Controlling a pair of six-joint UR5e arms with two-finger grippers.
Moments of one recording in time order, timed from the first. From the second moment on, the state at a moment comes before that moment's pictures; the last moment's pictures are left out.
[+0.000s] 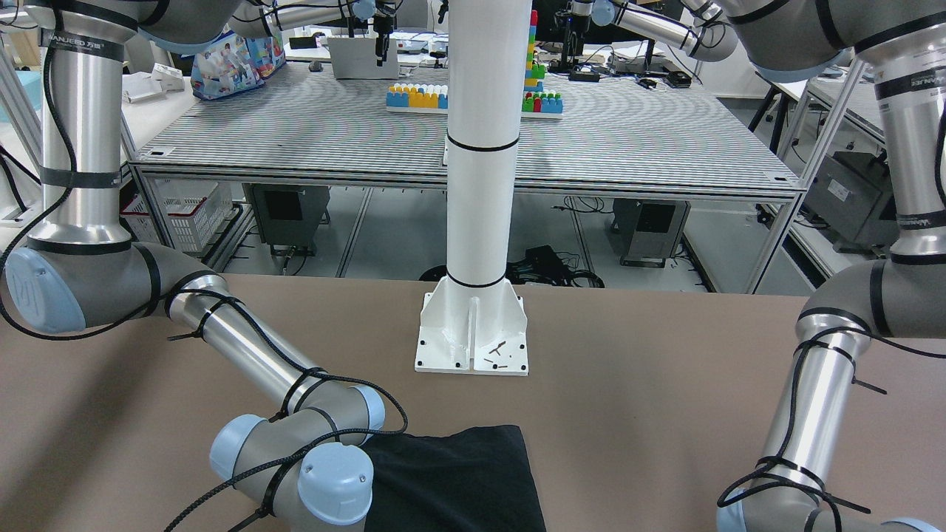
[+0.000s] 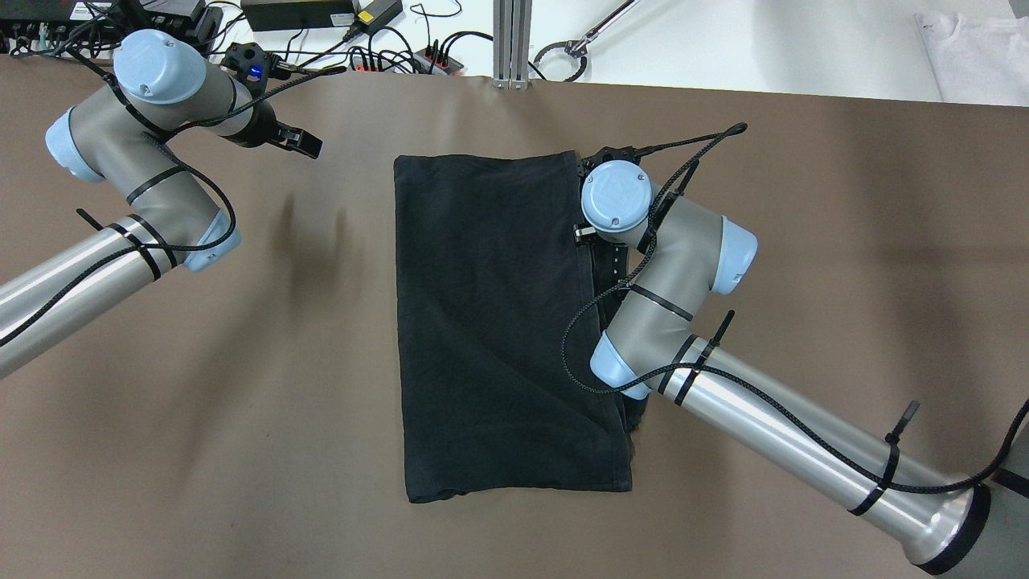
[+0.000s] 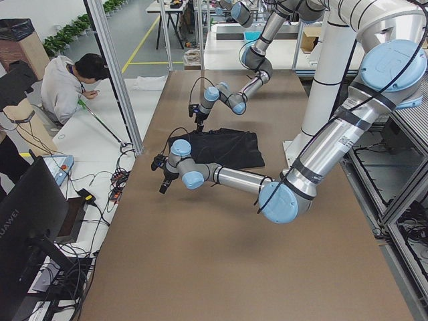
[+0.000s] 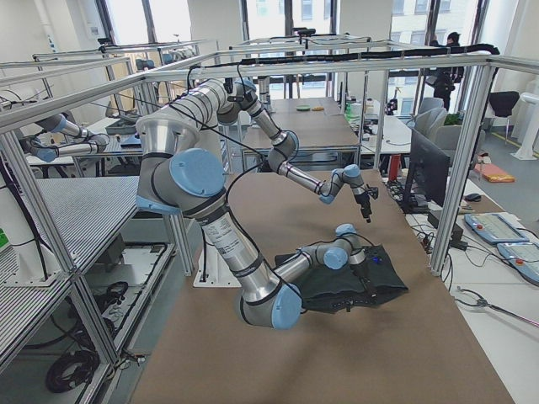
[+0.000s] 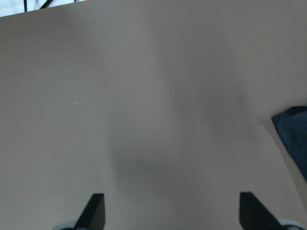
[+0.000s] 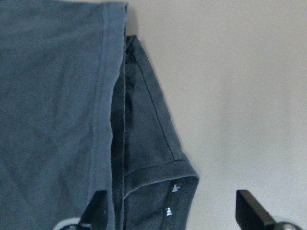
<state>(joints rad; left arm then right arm) -1.01 -2.27 -1.09 -2.30 -1.98 -0.72 0.73 -0.76 1.28 -1.36 1.61 0.86</state>
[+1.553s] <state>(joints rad) -0.61 -2.03 -1.53 -2.31 -1.82 -1.41 0.71 -0.81 1.41 -1.11 1.65 1.47</state>
